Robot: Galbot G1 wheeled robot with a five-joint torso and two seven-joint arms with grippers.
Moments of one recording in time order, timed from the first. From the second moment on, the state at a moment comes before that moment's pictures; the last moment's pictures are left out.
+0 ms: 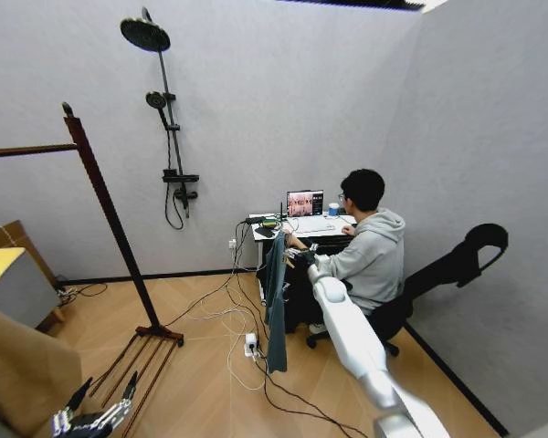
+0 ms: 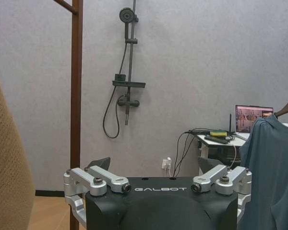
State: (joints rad) left arm 1.94 -1.35 -0.90 -2.27 -0.51 -0.14 0.13; right arm -0.31 1.42 0.35 1.03 0.15 0.05 -0.01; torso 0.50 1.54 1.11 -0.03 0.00
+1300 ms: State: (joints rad) left arm 1.94 -1.35 -0.90 -2.27 -0.51 -0.14 0.13; right arm -0.49 1.36 0.33 1.30 0.27 -0.07 0.06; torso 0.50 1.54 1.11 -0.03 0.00
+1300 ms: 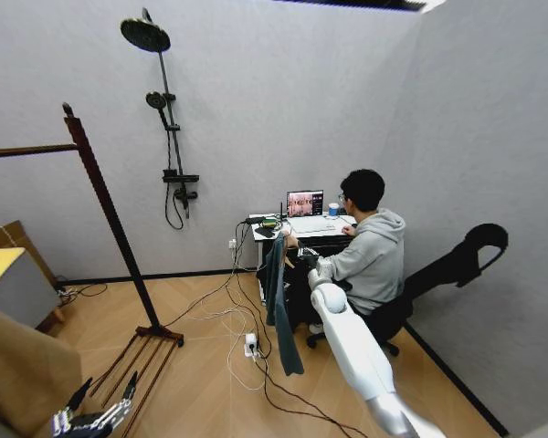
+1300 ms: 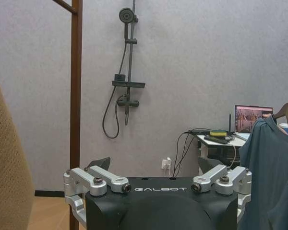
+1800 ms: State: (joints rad) left arm 1.94 -1.35 -0.90 -2.27 -0.51 -0.14 0.13; right arm -0.51 1.33 0.31 1.37 0.30 -0.14 0.05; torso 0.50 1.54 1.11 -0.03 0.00
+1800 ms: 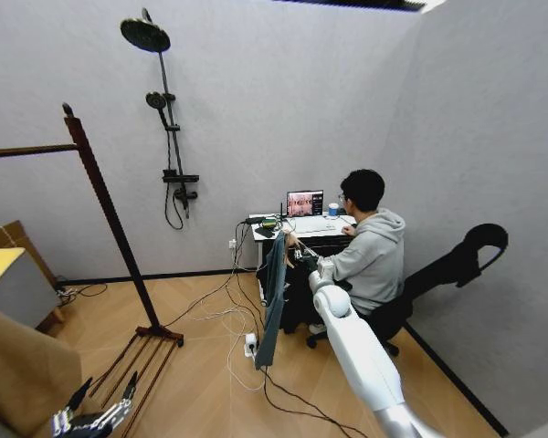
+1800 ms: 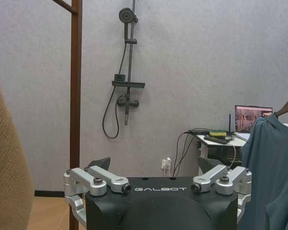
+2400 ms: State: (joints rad) left arm 1.94 -1.35 -0.90 -2.27 -0.51 -0.14 0.13; right arm -0.40 1.35 0.29 1.20 0.29 -0.11 -0.03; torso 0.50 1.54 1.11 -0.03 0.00
